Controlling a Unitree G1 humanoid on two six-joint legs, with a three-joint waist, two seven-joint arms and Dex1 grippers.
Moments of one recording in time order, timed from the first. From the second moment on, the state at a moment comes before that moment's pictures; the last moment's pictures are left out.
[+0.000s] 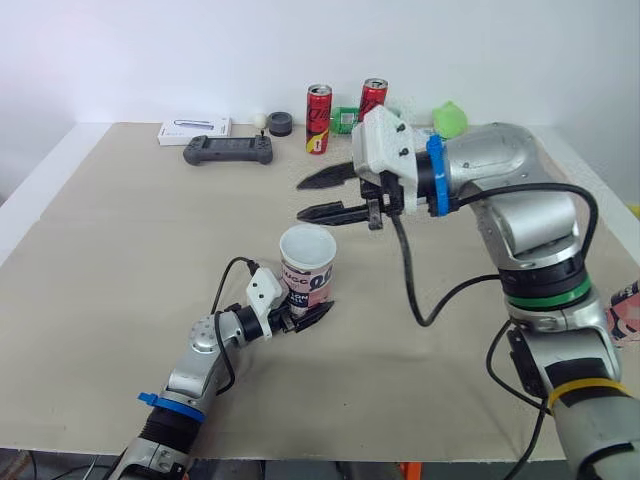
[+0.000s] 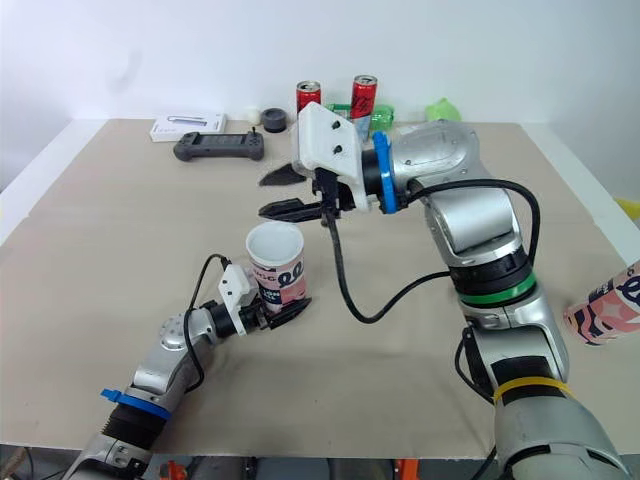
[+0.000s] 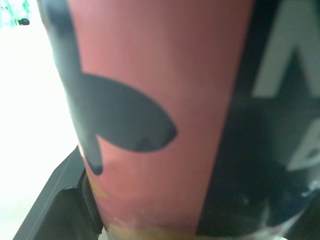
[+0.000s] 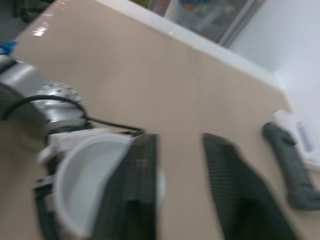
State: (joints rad) left arm -0.26 0.22 -0.19 0.14 -0.24 -0.04 -0.79; right arm -1.05 -0.58 0.24 -0.11 0.27 0.52 1.27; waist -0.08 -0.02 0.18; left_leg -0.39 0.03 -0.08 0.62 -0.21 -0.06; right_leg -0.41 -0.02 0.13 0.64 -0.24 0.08
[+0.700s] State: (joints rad) left arm -0.26 0.21 -0.19 0.15 -0.22 -0.02 -0.79; right arm -0.91 -0.59 0.40 -0.16 0.05 0.30 1.23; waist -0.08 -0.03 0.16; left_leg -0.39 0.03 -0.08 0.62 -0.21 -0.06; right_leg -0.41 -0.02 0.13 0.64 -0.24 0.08
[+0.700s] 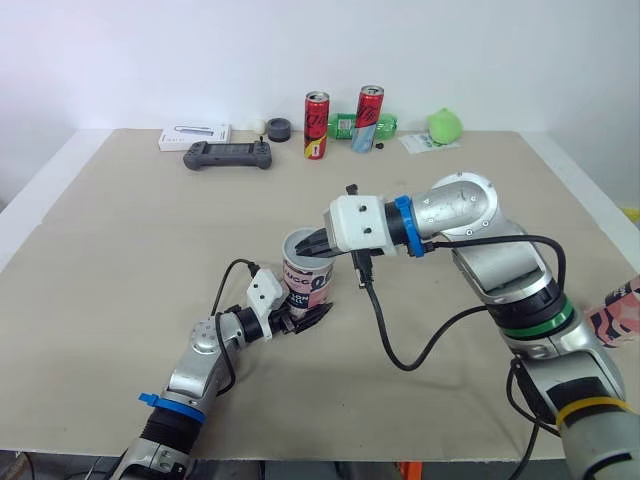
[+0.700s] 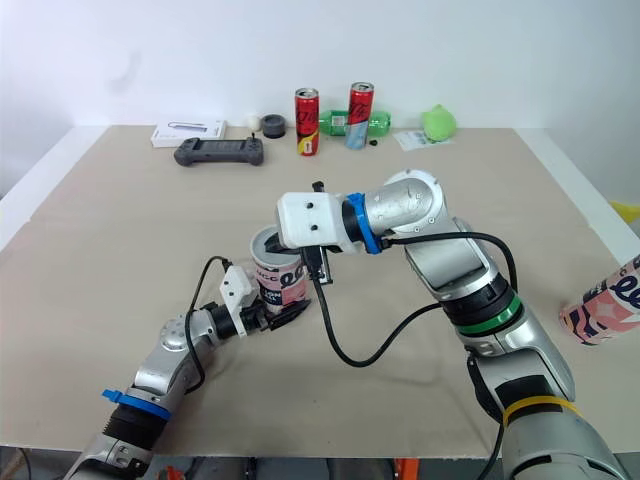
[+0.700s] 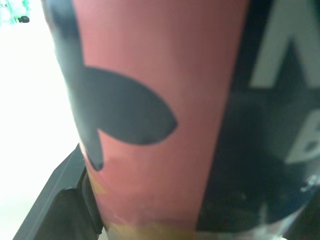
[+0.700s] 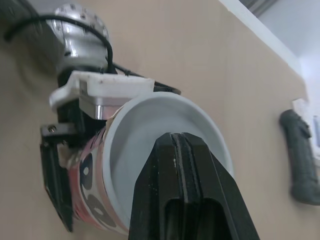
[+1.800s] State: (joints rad) left arm -0.03 0.61 0.10 -0.20 -0.59 0.31 -1.02; right arm -0.19 -0.37 0.22 -0.15 0.23 0.19 0.86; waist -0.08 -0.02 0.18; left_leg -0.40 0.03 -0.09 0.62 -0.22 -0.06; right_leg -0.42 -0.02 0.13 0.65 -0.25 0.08
